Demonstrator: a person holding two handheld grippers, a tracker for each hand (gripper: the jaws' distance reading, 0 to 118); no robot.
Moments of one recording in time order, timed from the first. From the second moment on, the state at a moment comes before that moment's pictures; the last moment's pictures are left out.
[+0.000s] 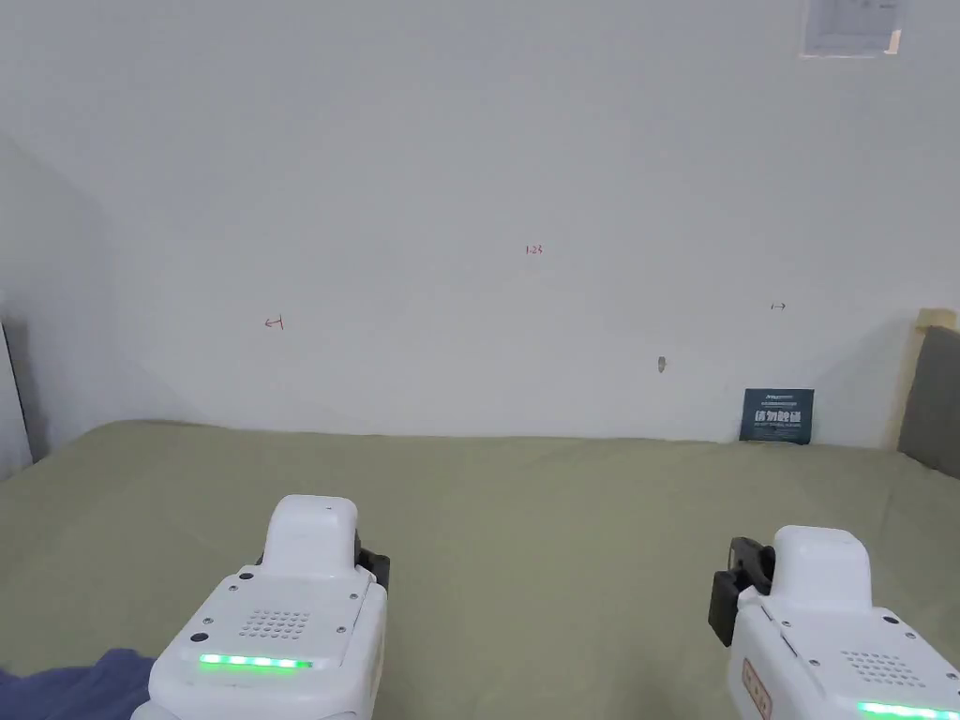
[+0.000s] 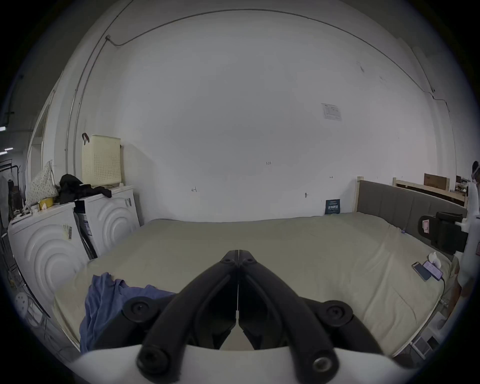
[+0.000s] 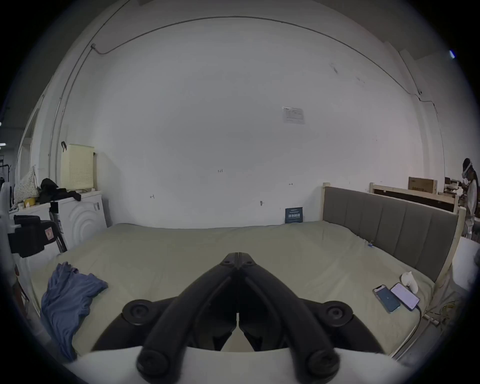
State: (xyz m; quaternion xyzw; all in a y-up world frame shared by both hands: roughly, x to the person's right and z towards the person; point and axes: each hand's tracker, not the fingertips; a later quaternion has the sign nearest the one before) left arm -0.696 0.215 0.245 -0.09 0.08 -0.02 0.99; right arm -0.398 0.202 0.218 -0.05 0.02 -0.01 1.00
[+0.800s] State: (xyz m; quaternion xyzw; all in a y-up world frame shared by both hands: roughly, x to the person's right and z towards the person) left arm -0.889 0.212 0.363 -0.14 0.33 0.00 0.93; right arm -0.615 0.175 0.199 -0.09 0.29 -0.01 0.95
